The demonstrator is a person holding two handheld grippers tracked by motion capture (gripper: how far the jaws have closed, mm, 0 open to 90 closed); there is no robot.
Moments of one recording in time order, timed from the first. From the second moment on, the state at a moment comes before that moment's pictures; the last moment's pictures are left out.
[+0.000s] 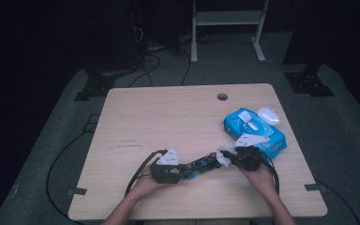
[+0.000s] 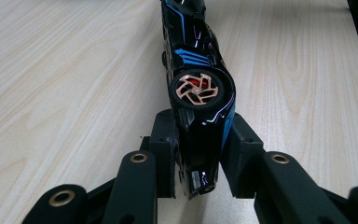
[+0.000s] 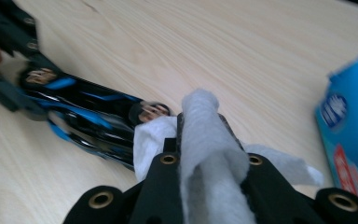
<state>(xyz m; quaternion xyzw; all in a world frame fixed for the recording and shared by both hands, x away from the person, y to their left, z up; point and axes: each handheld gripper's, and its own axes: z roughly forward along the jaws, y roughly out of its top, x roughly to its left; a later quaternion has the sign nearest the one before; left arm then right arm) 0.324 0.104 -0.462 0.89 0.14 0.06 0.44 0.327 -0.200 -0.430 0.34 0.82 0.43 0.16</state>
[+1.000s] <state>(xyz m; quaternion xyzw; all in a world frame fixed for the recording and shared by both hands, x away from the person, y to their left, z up) 0.324 0.104 -0.462 0.88 0.14 0.06 0.44 0.313 -0.142 -0.424 0.26 0.85 0.42 0.16</state>
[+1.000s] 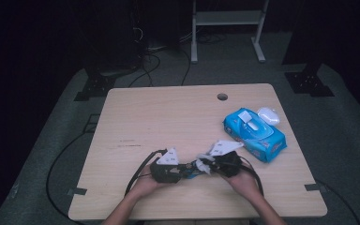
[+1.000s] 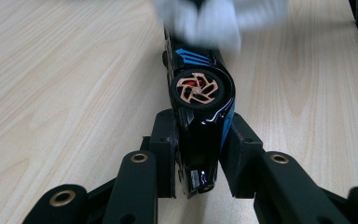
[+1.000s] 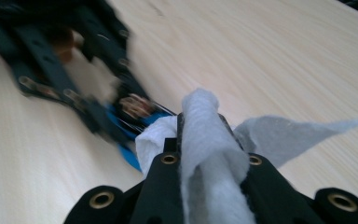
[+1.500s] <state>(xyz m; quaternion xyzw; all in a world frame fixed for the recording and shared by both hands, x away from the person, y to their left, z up) 0.327 0.107 -0.461 0.88 0.14 0.06 0.44 0.313 -0.110 -0.422 0.23 0.86 0.44 0.14</state>
